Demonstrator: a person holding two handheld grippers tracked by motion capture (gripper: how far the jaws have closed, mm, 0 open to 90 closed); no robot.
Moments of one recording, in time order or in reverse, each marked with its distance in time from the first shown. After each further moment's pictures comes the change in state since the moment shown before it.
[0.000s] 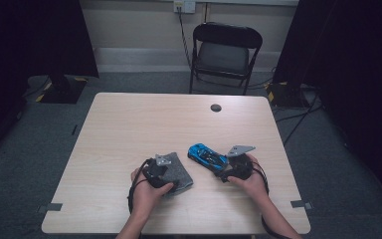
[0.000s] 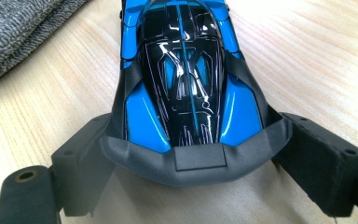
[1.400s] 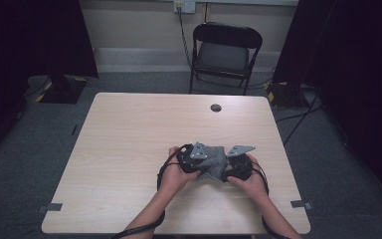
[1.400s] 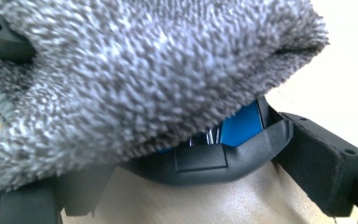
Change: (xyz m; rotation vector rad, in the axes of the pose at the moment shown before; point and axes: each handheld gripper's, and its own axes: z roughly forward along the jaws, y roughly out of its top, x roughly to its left) left arm -0.038 0.082 0.036 -0.157 -0.264 0.414; right arm 0.000 0.000 0.000 -0.001 0.001 0.001
